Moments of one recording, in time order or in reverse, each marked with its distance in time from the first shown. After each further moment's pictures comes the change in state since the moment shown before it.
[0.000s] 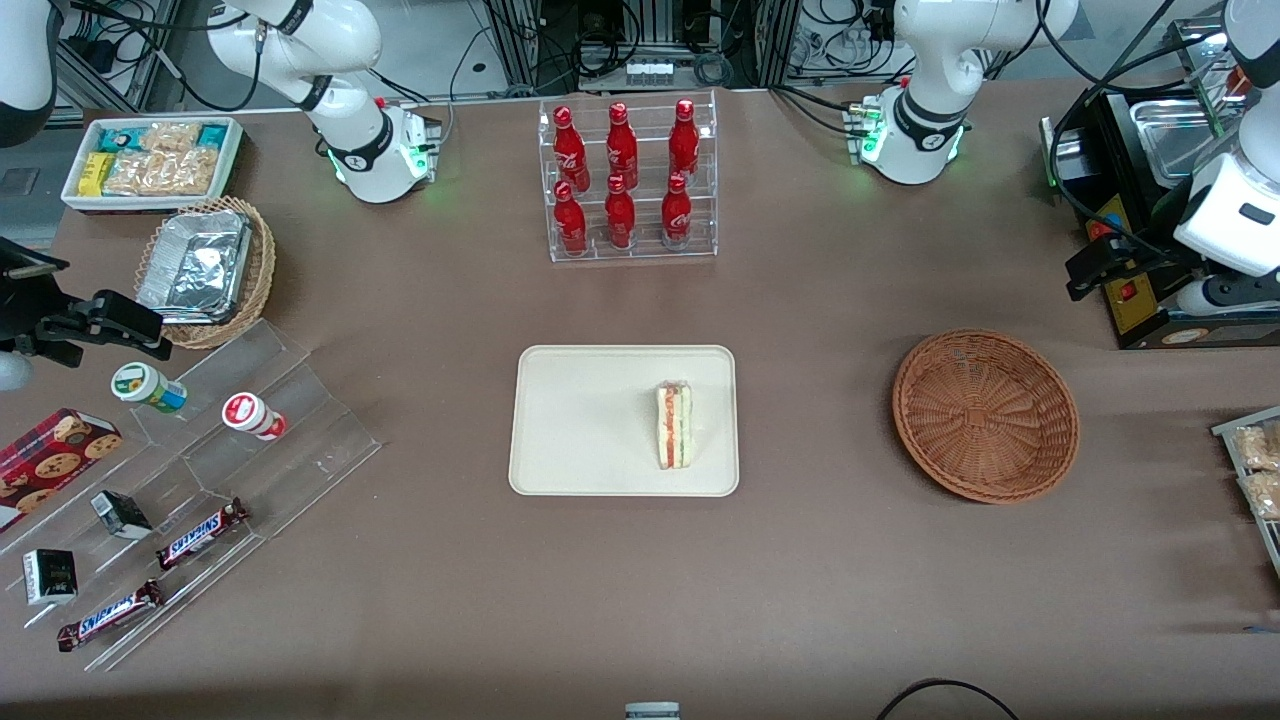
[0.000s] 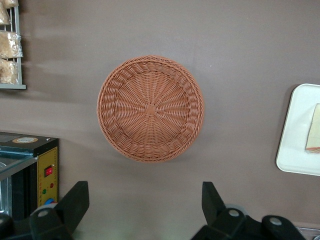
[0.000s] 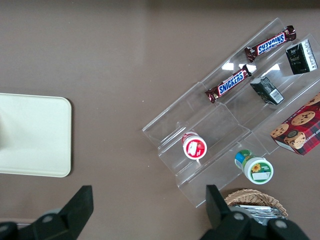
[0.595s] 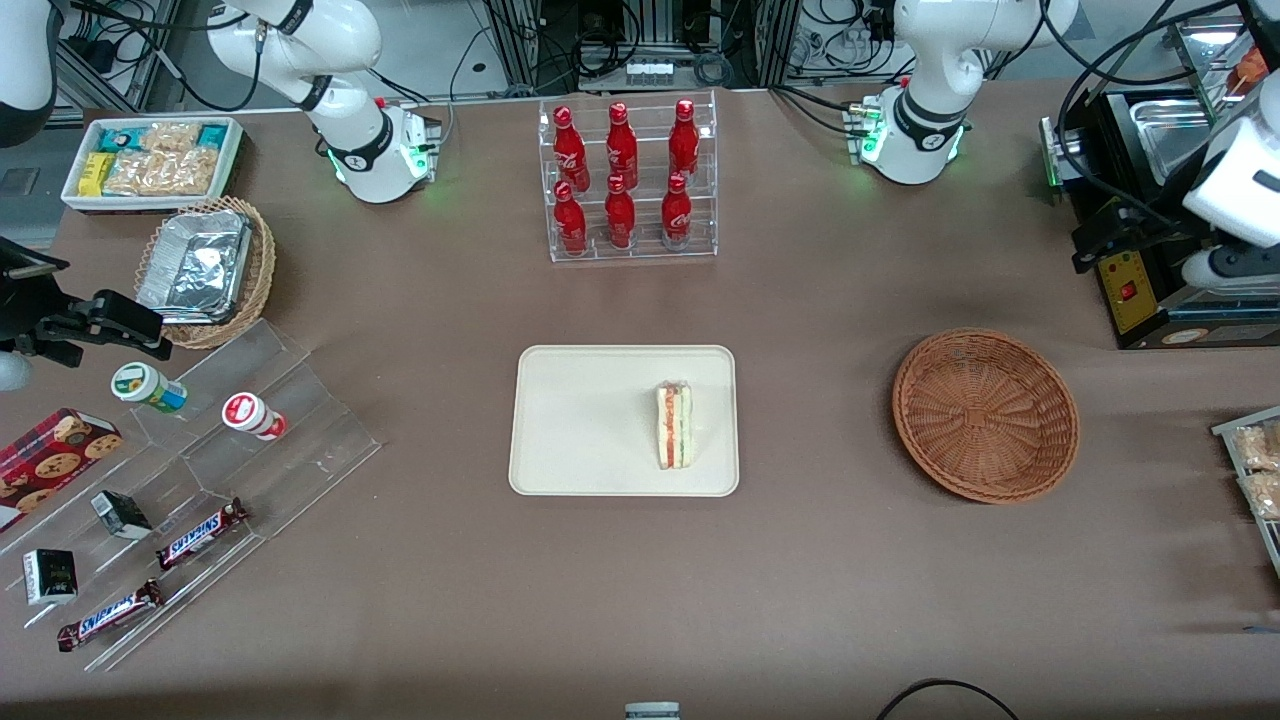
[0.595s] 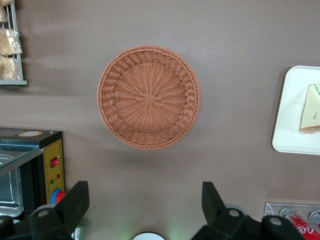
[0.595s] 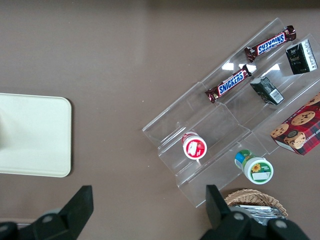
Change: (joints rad) arm 0.000 -0.014 -0.005 0.068 -0.011 -0.108 0.046
